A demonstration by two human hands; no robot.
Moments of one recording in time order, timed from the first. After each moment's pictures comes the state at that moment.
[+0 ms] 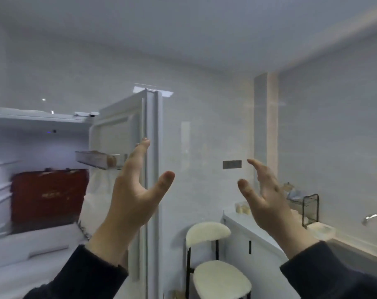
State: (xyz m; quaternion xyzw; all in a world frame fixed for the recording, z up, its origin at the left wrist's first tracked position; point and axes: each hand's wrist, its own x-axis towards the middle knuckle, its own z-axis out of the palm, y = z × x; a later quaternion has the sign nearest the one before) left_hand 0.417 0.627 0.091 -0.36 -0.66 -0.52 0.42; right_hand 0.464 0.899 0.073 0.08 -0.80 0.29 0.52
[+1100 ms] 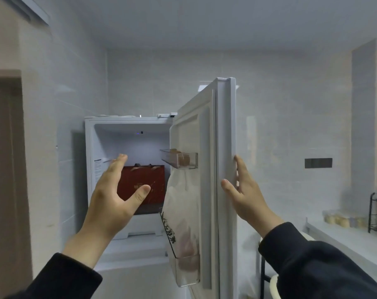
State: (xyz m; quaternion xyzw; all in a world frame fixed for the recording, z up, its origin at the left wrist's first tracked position) left_hand 0.370 0.402 0.070 -0.14 -0.77 -0.35 0.51; right_hand 0.288 0.704 0.060 0.24 -0.79 0.44 0.35
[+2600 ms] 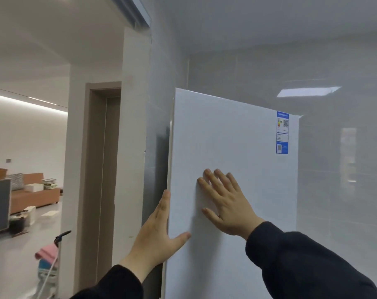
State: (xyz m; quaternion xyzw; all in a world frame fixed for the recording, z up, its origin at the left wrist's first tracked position) left_hand 0.199 0.148 0.003 -0.06 -0.88 -0.22 0.42; right_hand 0.077 0.355 0.068 0.46 -0.77 0.04 0.44
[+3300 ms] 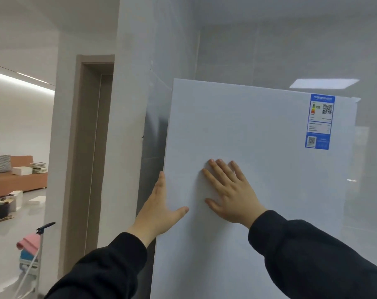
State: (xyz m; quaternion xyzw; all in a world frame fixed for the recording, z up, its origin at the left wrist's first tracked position) left_hand 0.029 0.045 0.005 0.00 -0.85 -0.34 0.40; right_hand -0.057 0.270 0.069 0.43 -0.76 -0.05 0.49
